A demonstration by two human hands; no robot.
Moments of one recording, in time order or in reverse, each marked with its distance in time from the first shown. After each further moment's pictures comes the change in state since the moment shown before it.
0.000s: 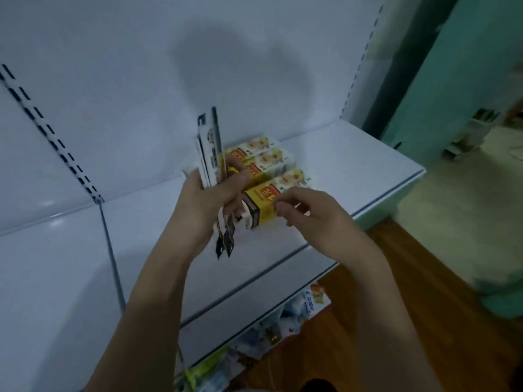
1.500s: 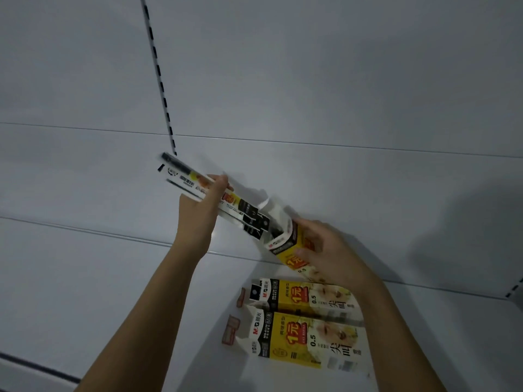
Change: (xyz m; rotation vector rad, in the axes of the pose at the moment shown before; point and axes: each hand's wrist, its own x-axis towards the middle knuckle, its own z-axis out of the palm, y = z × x) left_hand 0.078 0.066 -0.020 0.318 1.065 0.316; right_hand 0.223 -0.008 -0.024 0.331 -0.588 -0.464
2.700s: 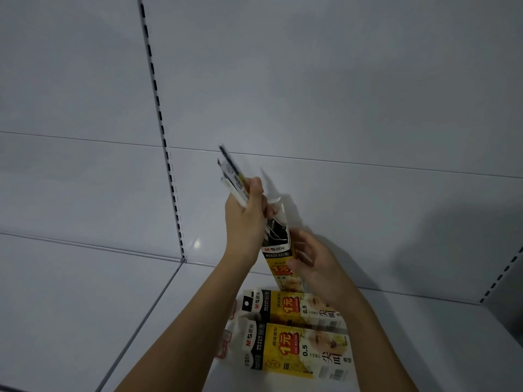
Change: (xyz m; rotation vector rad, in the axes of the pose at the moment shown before) left_hand -0.021 0.009 0.076 -0.182 -0.040 0.053; right_hand -0.007 0.007 0.011 0.126 0.088 -0.017
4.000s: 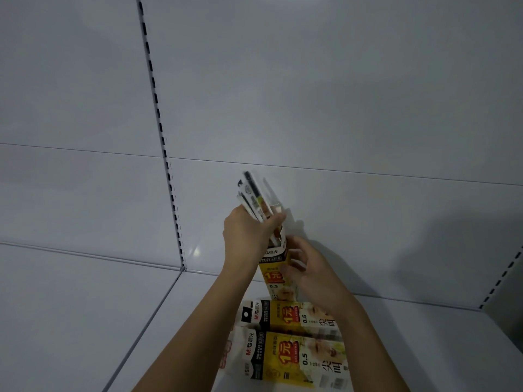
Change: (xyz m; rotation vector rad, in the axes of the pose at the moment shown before) left_hand 0.005 -0.011 -0.005 0.717 -0.007 -0.041; right_hand 0.006 -0.007 0.009 -0.033 0.008 0.040
